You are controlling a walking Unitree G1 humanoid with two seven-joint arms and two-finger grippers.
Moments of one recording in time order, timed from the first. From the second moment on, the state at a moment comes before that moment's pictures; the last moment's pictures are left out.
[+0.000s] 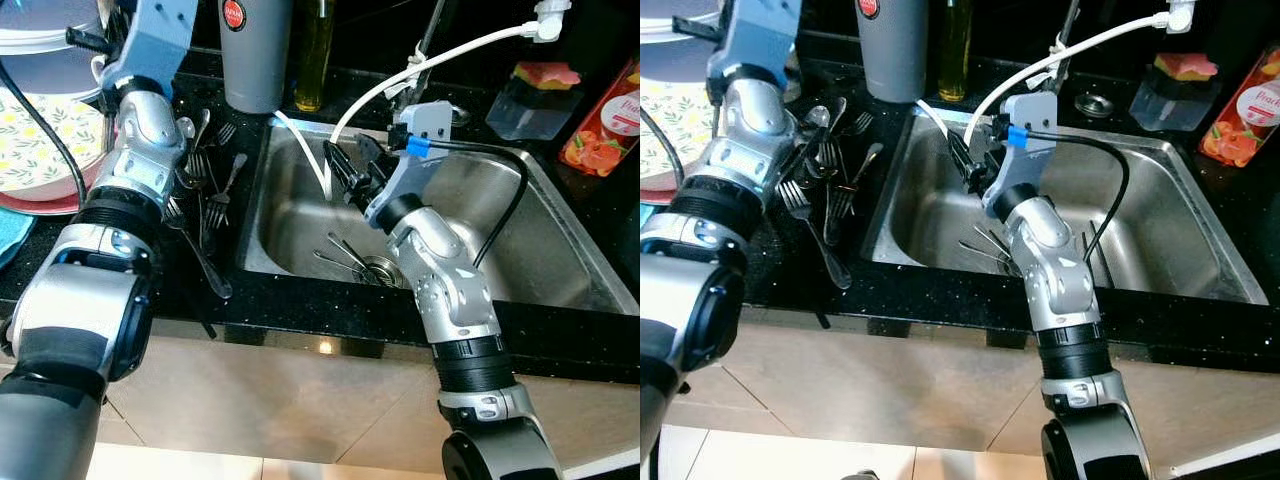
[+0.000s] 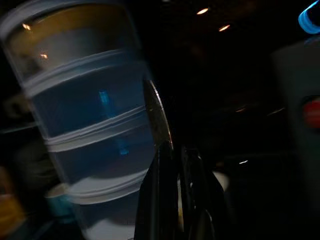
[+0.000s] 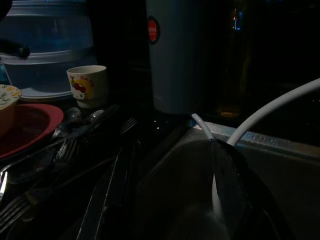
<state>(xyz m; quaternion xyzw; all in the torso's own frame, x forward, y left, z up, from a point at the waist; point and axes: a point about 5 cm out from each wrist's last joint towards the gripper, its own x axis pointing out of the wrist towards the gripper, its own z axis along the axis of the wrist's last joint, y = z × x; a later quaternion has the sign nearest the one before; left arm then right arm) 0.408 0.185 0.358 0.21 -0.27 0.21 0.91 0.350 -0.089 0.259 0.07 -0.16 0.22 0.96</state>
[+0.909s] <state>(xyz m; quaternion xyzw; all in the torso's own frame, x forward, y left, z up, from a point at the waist) 0.414 0.072 0.318 -0.16 -0.08 -0.22 0.96 0.348 -0.088 0.258 0.08 -0.16 0.23 0.96</state>
